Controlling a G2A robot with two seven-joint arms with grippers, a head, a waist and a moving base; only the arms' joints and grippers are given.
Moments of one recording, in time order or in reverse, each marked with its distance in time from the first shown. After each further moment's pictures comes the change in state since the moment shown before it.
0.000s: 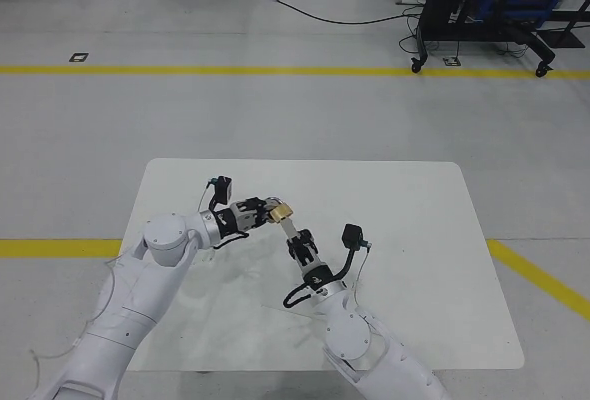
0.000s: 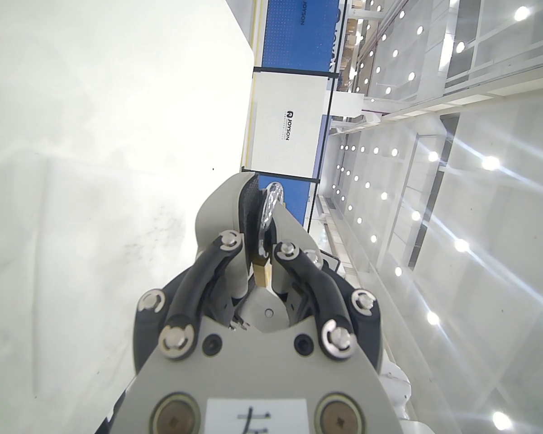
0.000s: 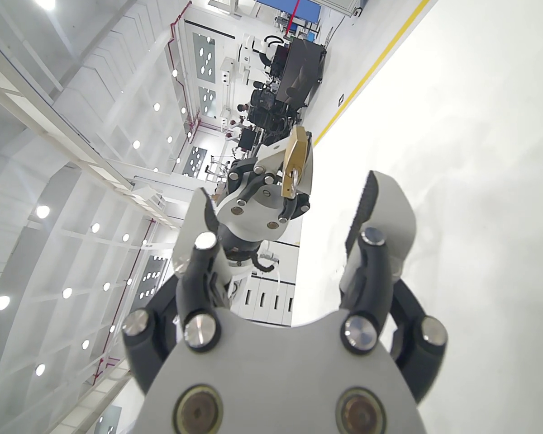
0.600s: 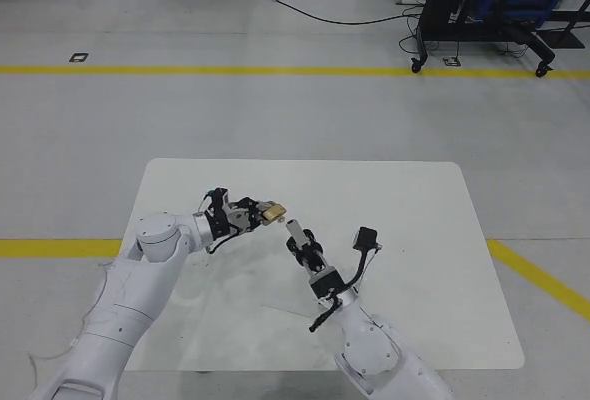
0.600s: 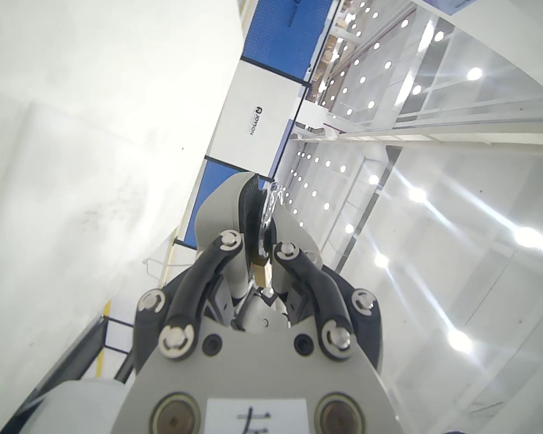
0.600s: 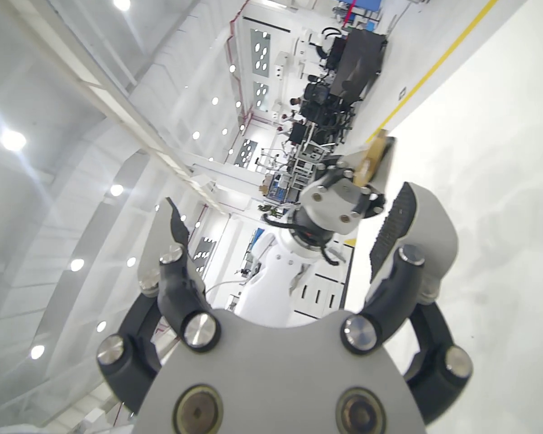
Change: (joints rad) left arm -0.014 -0.006 -0.032 0.079 -0.184 0.220 -0.071; right arm -0.118 0.029 0.082 -0.152 -0.008 -0.240 0.116
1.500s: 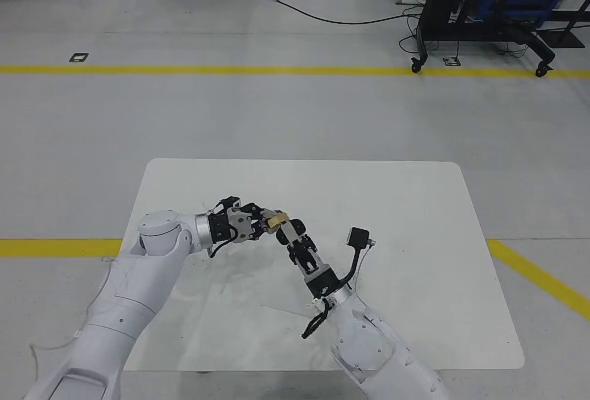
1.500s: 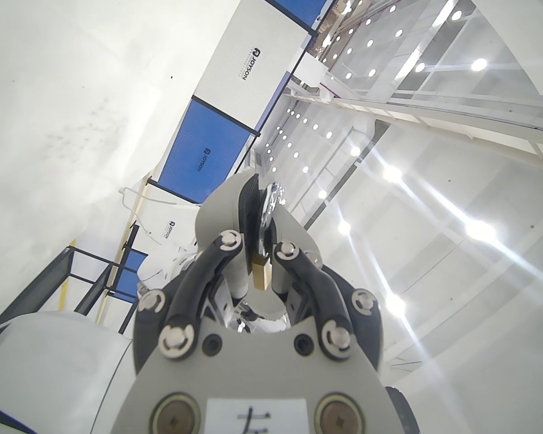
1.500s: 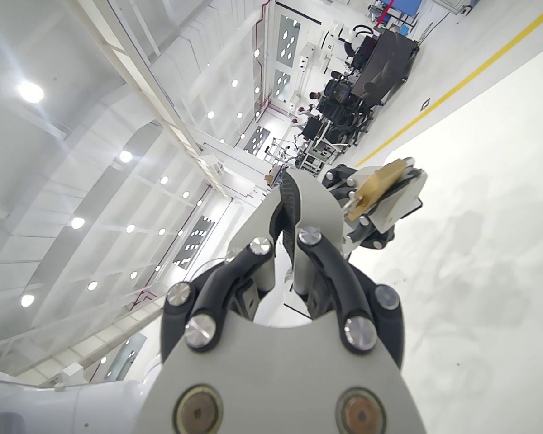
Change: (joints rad) left arm -0.042 -0.011 0.034 0.079 -0.117 0.070 -0.176; right arm 0.082 -0.032 -0.025 0.167 -0.115 -0.106 -0.051
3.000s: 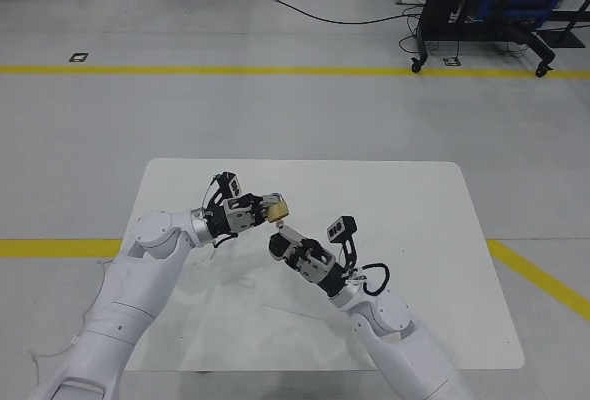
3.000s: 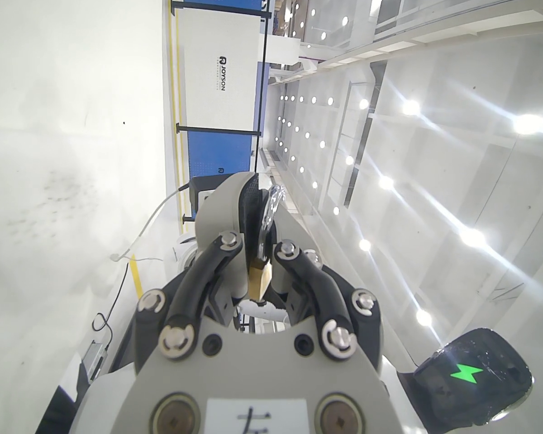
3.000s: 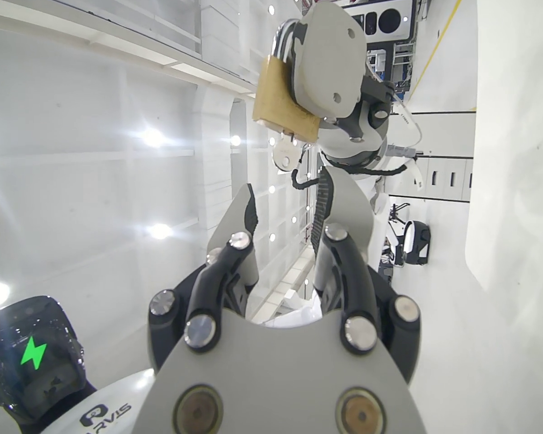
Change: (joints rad) left arm 0.043 0.005 -0.041 -0.112 0.073 -0.378 0.005; right arm 0.042 0.015 0.136 0.083 0.860 0.022 0.775
